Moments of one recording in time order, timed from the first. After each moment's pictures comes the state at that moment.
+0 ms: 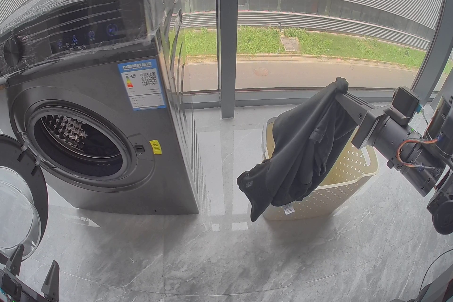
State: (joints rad) left arm 0.00 0.02 -0.02 0.00 0.02 -0.04; right arm 0.52 1.54 -0.55 -1.19 -0.01 0.13
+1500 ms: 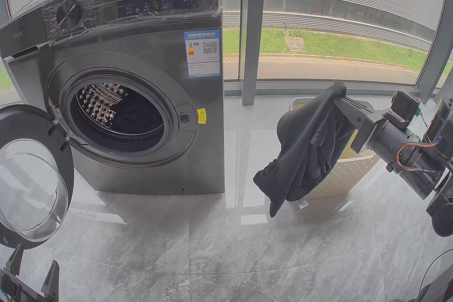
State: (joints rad) left arm 0.00 0.02 -0.02 0.00 0.02 -0.04; right arm 0.53 1.54 -0.54 -1.19 -0.01 0.13
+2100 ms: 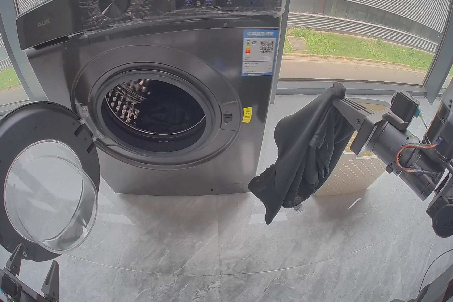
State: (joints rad) left arm 0.00 0.02 -0.02 0.00 0.02 -0.04; right arm 0.53 1.54 -0.53 -1.19 -0.01 0.13
